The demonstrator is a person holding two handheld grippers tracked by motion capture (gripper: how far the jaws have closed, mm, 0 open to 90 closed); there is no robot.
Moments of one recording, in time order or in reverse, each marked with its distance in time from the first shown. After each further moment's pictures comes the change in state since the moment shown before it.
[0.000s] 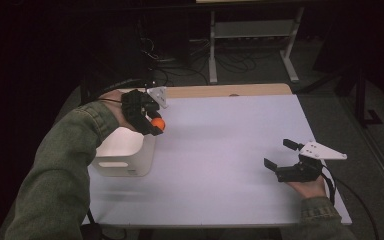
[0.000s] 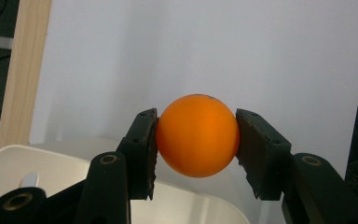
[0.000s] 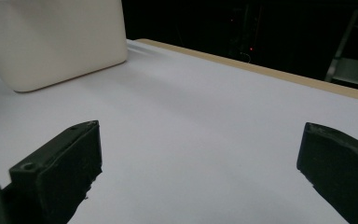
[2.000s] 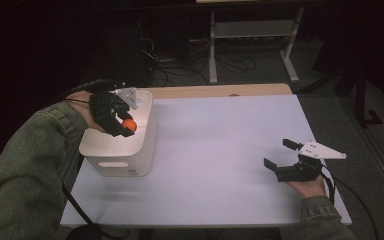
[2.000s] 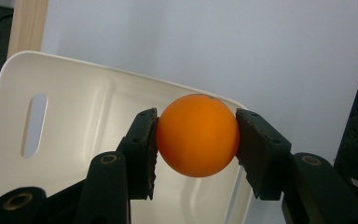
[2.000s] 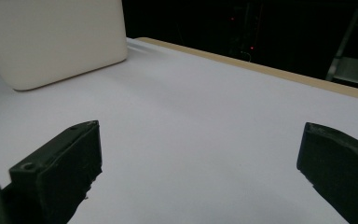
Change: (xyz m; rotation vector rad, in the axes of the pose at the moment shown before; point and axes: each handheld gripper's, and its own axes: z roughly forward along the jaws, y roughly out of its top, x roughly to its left) left arm 0.004 -0.054 -0.026 0.082 0.022 -0.054; right arm -0.001 0.000 0.002 0.003 0.003 0.000
